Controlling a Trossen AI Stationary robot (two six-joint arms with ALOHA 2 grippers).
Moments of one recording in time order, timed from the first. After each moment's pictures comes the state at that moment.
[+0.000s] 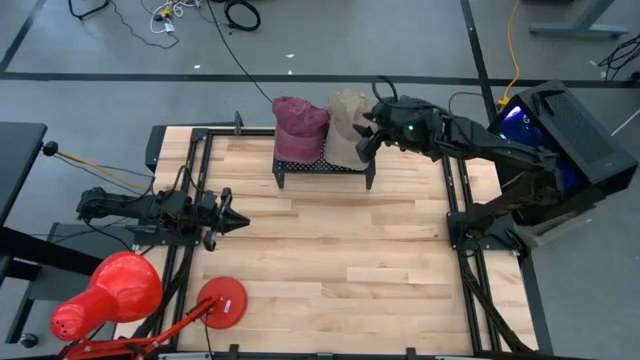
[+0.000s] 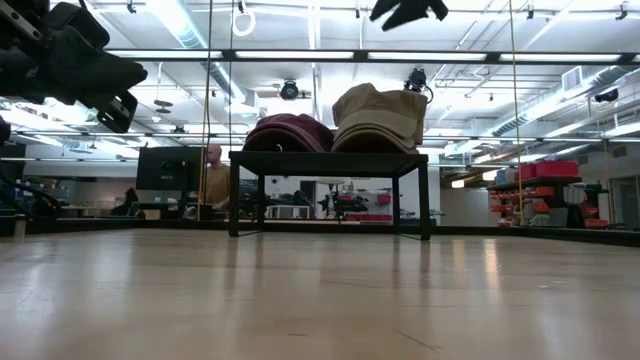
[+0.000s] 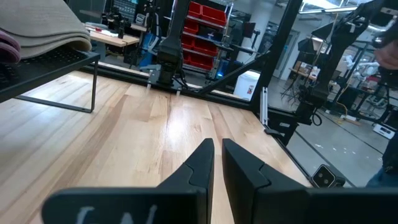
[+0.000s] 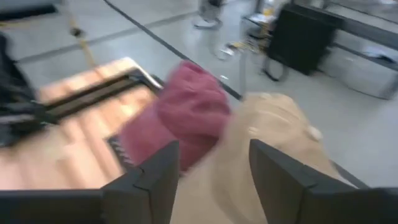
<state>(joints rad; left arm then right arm) -0.14 0.02 0.03 0.00 -0.05 -0.29 -0.22 1.40 1.60 -0.71 0.45 0.18</state>
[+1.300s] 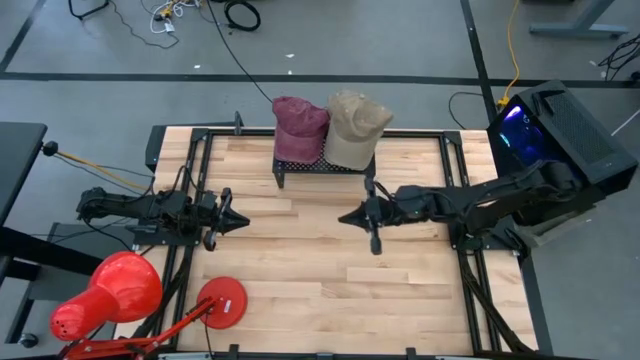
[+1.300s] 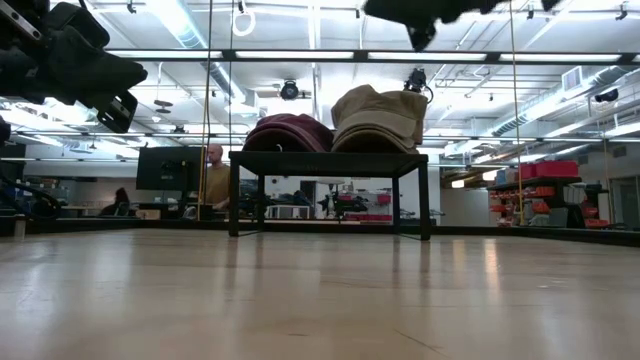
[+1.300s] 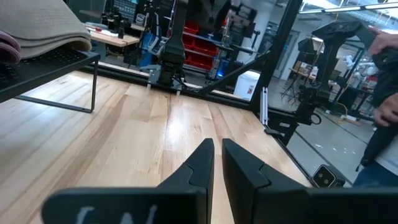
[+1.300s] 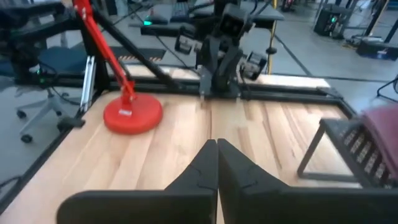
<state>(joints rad) -0.14 0.02 0.03 0.00 -0.05 -0.29 0.16 1.27 0.84 0.18 0.09 -0.02</state>
